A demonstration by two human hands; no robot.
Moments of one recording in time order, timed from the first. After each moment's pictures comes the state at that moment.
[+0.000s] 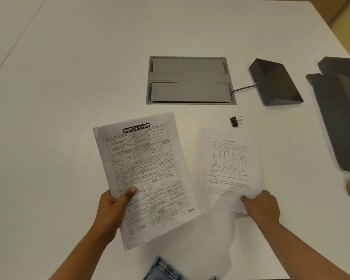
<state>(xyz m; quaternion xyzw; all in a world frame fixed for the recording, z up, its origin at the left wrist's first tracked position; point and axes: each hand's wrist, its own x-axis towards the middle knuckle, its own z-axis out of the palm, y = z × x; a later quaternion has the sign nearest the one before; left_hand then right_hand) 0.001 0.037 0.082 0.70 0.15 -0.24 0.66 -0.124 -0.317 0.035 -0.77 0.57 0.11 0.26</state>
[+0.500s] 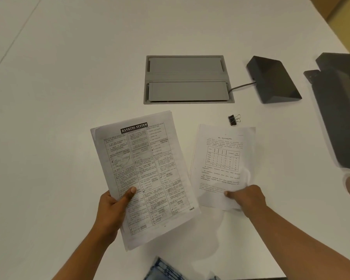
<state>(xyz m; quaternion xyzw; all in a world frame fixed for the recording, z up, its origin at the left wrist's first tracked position) 0.002 0.032 0.079 0.71 0.16 -0.23 0.65 -0.090 -0.307 0.033 -0.70 0.60 0.15 0.36</state>
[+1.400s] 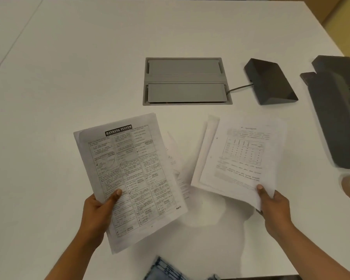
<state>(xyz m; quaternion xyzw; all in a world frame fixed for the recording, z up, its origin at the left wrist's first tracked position) 0.002 0.057 0.085 0.74 0.17 -0.20 0.62 -0.150 -0.331 0.059 -0.56 0.53 -0.12 0.62</state>
